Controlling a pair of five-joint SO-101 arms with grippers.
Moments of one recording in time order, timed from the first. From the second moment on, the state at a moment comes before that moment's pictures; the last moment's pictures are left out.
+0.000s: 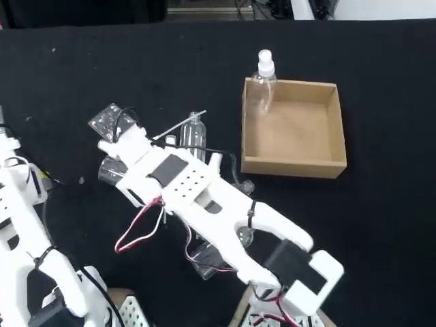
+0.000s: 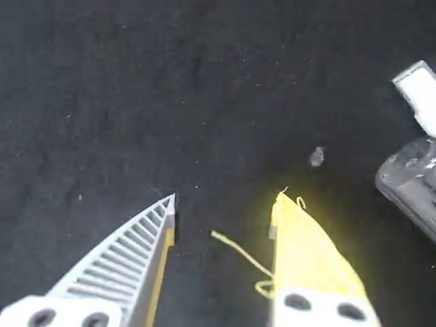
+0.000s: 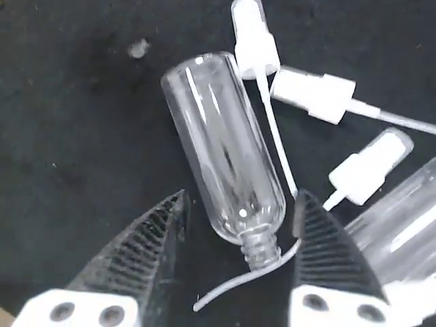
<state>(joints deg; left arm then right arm) -43.1 -34.1 41.5 61.0 -19.7 -48.6 1.4 19.4 51.2 -0.4</state>
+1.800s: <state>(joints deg) -43.2 -34.1 37.8 68.5 -19.7 -47.3 -8.4 23.7 76.1 15.3</state>
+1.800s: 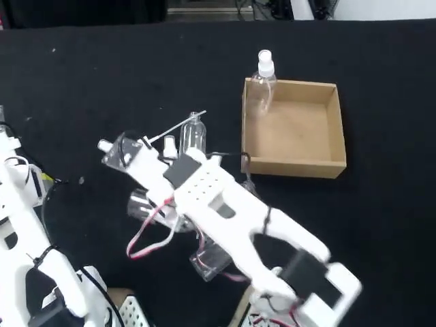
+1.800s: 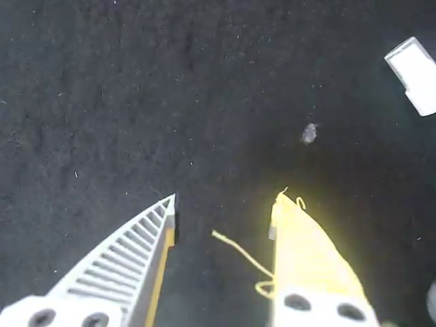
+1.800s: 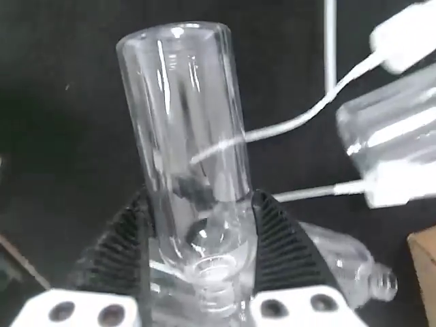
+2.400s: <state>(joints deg) -29.3 -34.0 42.0 68.7 -19.7 9.6 -50.2 38.1 95.7 49.4</state>
